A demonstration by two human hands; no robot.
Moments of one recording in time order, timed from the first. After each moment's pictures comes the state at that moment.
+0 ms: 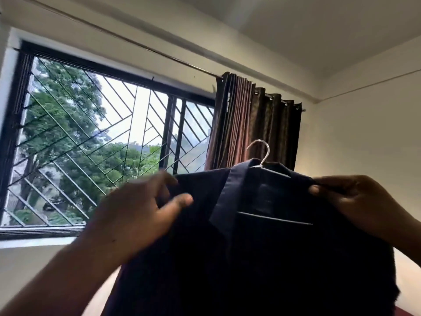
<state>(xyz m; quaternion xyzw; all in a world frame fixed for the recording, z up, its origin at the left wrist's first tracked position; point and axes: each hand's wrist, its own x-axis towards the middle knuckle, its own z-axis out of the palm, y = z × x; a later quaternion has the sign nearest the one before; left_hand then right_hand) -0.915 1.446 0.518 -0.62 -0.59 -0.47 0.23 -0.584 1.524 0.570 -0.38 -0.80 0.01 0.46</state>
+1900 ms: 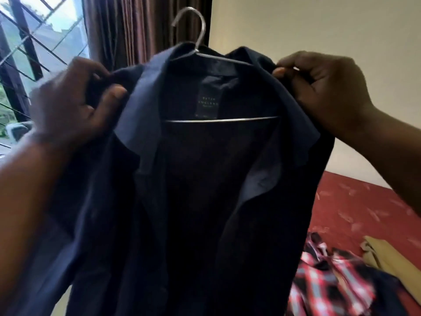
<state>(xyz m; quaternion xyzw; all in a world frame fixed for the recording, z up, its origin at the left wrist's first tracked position) -0.976 1.758 0.445 -0.72 -0.32 -0.60 0.15 -0.619 1.613 0.506 -0.51 -0.68 -0.28 0.45</state>
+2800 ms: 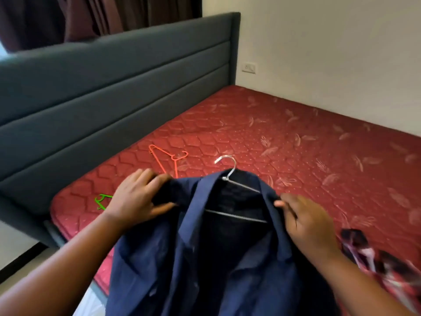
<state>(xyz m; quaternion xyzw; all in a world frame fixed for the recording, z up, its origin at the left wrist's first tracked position) -0.783 2.047 0.160 -0.90 -0.34 -0.24 0.13 -0.434 1.900 0.134 -0.65 -0.65 -0.19 0.35</state>
